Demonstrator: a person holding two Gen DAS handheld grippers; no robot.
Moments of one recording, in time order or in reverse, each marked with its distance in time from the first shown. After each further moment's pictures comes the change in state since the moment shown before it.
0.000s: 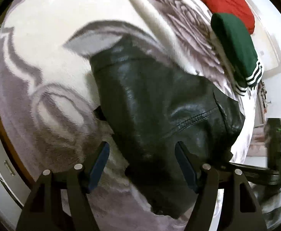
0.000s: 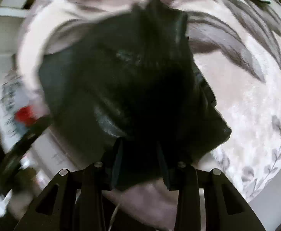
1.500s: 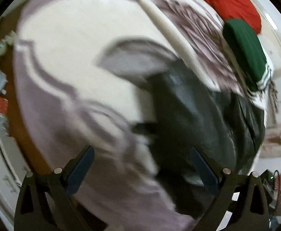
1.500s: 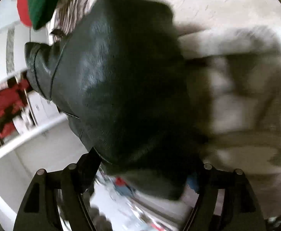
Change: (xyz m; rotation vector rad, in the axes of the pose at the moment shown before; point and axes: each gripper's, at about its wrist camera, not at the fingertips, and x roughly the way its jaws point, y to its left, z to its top) left arm -0.020 0.013 0.018 0.016 -0.012 0.077; right arm 0.074 -0.041 -0.055 0.616 -0.111 0.714
